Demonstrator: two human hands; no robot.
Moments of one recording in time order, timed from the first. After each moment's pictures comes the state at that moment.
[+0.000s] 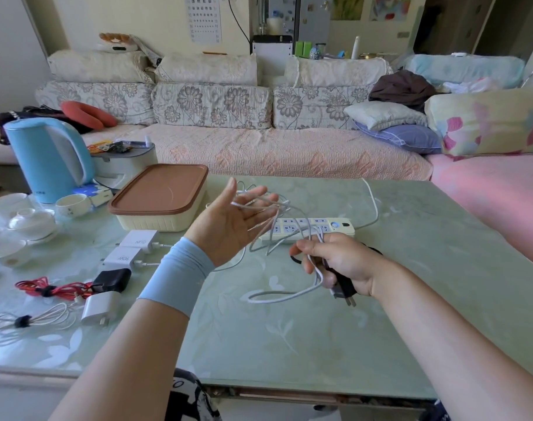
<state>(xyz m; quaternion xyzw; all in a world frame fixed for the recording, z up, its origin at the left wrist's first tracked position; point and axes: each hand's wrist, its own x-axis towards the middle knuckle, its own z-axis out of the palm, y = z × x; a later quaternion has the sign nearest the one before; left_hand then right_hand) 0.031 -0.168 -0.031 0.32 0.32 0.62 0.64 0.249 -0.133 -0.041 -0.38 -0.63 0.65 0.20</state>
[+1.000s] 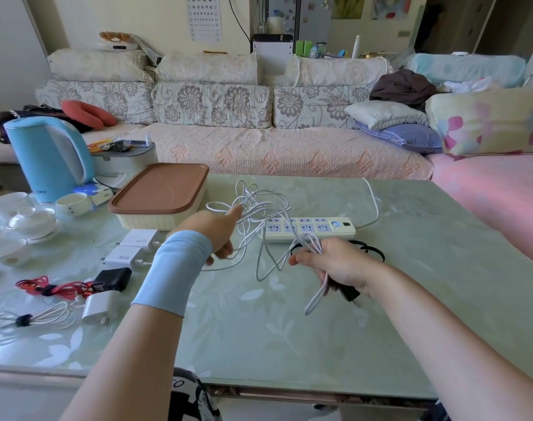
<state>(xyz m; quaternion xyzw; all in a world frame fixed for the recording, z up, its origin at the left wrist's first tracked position) 0.024 -0.189 -0.011 0.41 0.85 0.20 0.26 0.248 -0.122 -0.062 -0.42 -0.76 0.47 0.16</state>
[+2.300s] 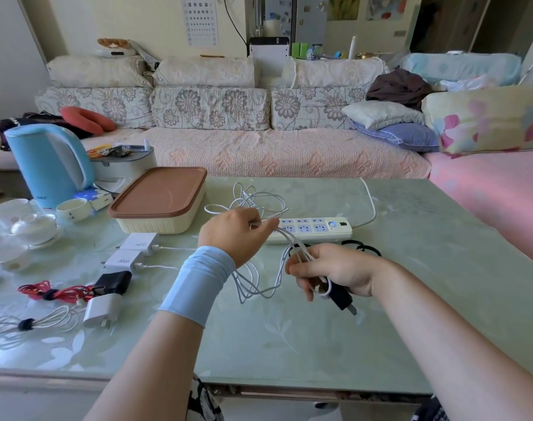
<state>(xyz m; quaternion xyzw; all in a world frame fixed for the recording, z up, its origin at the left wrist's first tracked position) 0.058 -0.177 -0.036 0.58 0.76 0.28 -0.04 0.253 -0.122 -0.061 -0.33 -0.72 0.61 0.09</state>
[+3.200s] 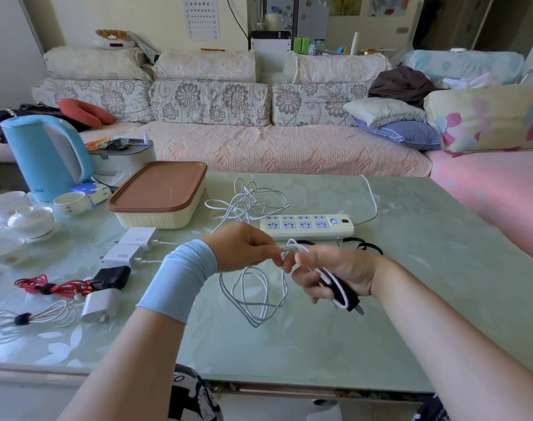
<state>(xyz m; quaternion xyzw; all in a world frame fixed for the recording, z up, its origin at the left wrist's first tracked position) 0.039 -0.185 -0.035 0.71 0.61 0.20 0.29 0.252 -0.115 -0.064 -0.21 -0.64 0.74 0.00</state>
